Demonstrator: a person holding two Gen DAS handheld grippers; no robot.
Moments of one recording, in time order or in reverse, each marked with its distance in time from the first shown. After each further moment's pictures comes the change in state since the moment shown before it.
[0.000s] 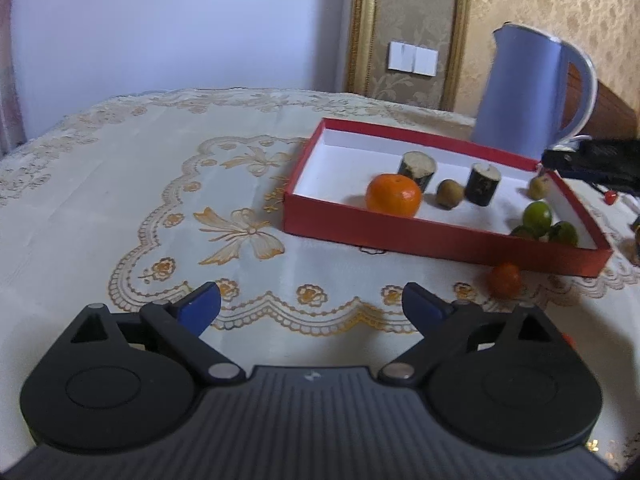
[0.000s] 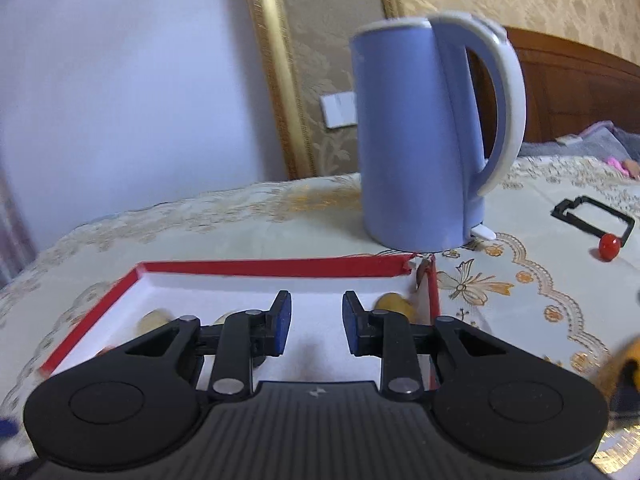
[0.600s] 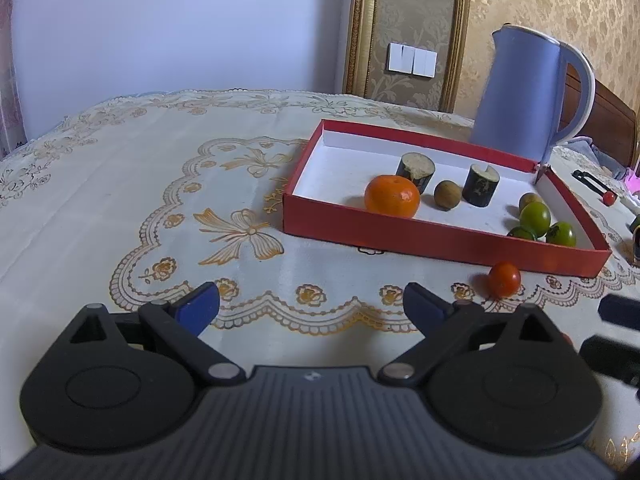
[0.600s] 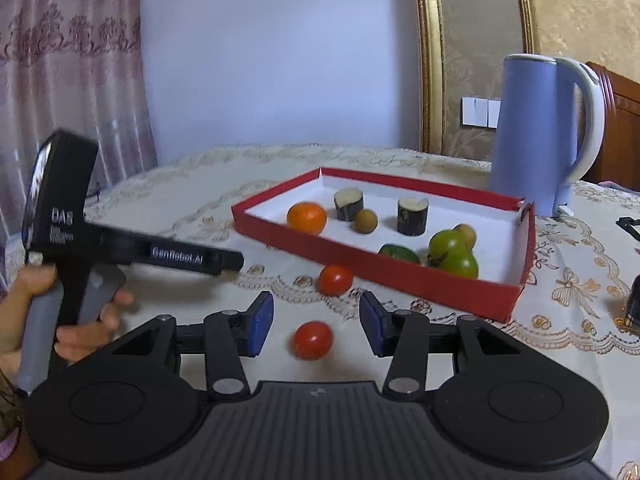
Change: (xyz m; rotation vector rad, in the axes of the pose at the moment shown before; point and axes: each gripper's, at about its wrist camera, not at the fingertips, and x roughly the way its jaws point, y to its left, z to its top) left arm 0.000 -0.001 0.000 0.001 -0.004 0.013; right arm -0.116 0.063 -0.093 -0.286 0.054 0.276
